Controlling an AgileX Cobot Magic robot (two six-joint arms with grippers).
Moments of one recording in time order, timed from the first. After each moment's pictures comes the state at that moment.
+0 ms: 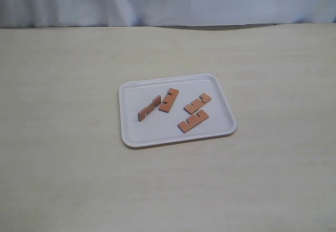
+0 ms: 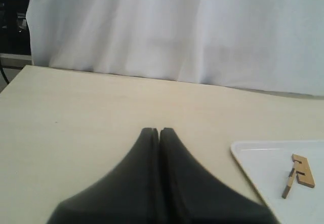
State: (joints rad) left arm -0.06 0.00 0.00 -0.10 0.22 -0.06; right arm -0.02 0.00 0.00 0.31 0.36 -0.22
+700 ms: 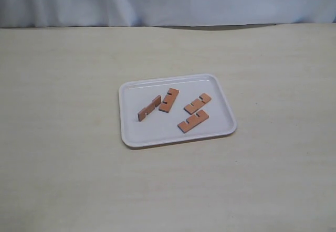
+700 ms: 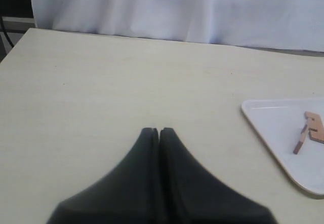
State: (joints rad) left arm -0.06 0.00 0.00 -0.06 0.35 -0.06; right arm -0.02 0.00 0.00 0.31 0.36 -0.22
